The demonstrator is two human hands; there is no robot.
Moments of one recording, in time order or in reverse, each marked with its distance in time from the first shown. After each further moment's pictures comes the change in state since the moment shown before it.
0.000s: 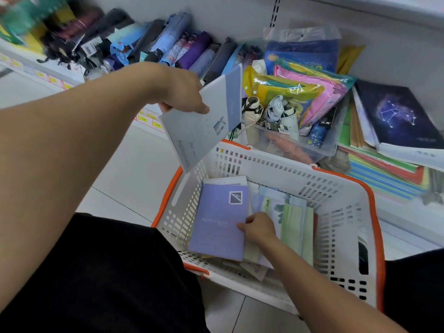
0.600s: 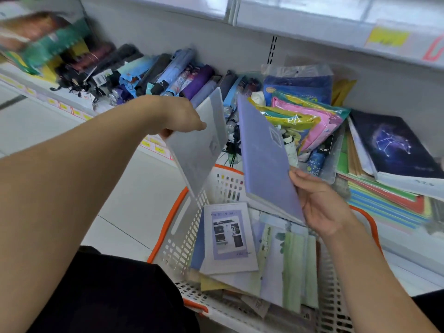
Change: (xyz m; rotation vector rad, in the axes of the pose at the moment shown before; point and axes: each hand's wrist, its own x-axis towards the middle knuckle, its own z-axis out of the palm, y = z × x) left_hand -0.004 -0.003 -0.013 -0.167 0.078 -0.138; right_hand -0.052 -0.092 -0.166 1.259 -0.364 -0.329
